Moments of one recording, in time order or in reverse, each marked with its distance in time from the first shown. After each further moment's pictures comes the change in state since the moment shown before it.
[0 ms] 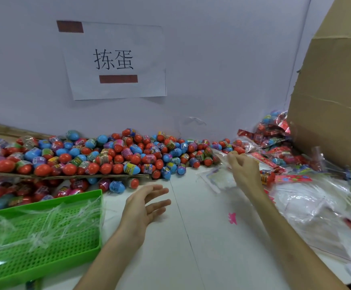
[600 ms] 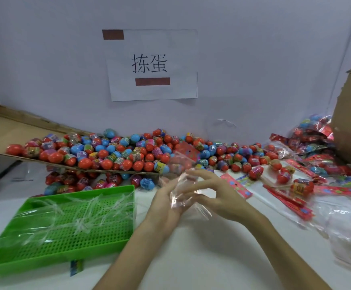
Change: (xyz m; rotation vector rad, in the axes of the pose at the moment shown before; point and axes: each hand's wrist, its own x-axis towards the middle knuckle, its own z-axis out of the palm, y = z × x) left_hand 0.006 0.008 -0.004 -0.460 -0.230 -0.018; right_hand -0.071 -0.068 0.062 0.081 -0.758 -0.437
